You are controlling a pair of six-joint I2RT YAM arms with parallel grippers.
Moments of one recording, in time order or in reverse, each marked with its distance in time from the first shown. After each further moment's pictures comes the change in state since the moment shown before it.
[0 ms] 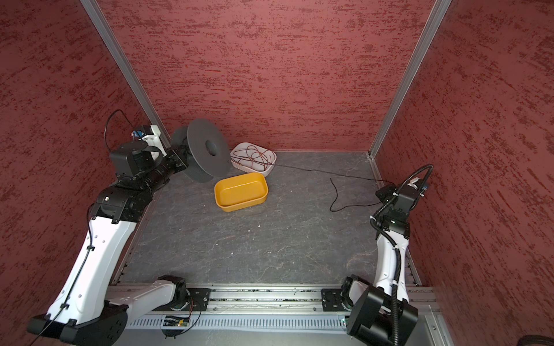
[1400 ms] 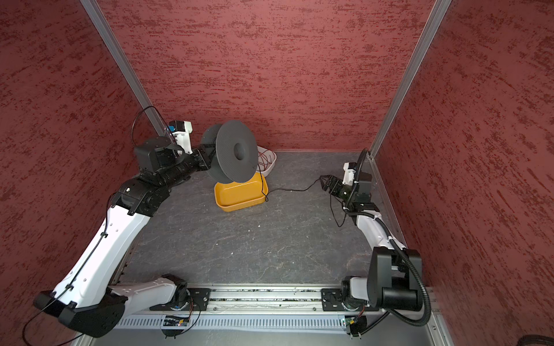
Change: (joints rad) left arm -0.195 0.090 0.029 0.089 0.121 0.034; right arm 0.463 0.303 -0.006 0.229 -0.473 -0.104
